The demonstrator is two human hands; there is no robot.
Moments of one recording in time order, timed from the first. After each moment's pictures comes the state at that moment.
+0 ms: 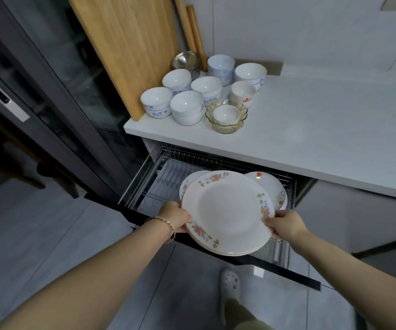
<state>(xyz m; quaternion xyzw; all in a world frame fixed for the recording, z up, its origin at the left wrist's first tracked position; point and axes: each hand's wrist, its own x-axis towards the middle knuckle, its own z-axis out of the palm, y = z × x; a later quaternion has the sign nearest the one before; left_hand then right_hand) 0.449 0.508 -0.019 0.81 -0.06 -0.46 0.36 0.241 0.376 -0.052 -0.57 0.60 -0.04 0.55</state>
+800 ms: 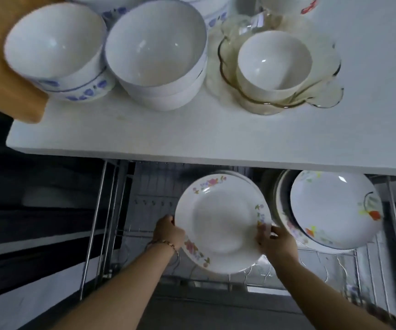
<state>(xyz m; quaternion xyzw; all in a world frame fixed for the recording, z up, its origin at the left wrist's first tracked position) 0.690 0.356 -0.291 0.86 -0.19 -0.46 0.06 0.476 0.309 -0.299 -0.43 0.79 -0.01 0.44</state>
